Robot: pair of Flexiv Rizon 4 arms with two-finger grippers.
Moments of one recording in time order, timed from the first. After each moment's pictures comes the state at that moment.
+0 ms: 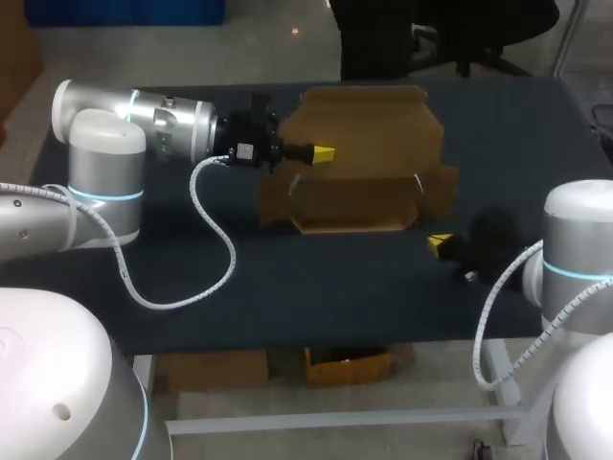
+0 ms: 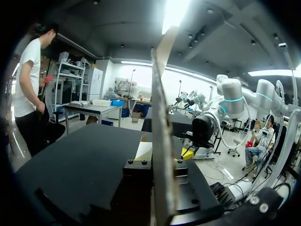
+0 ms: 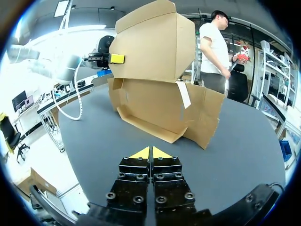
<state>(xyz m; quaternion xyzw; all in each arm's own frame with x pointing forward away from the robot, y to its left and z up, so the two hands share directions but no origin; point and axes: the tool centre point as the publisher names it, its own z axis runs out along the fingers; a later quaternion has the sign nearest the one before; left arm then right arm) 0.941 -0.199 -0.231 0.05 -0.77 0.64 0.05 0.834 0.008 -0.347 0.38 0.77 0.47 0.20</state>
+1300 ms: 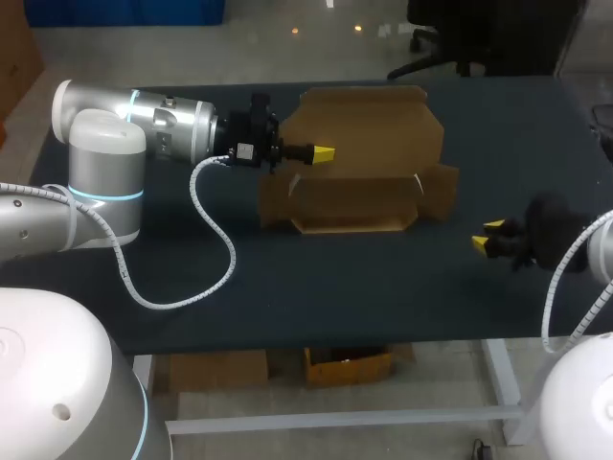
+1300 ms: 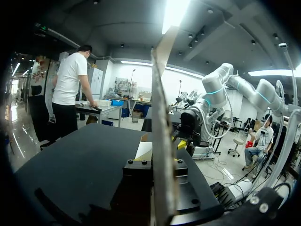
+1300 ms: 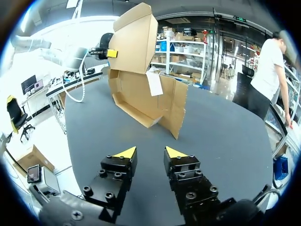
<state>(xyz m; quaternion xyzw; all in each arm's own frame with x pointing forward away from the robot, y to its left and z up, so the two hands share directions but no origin) 0.941 -0.199 -0.231 0.05 -0.77 0.64 0.05 0.849 -0.073 -0.349 0.31 0.82 0.45 0.18</state>
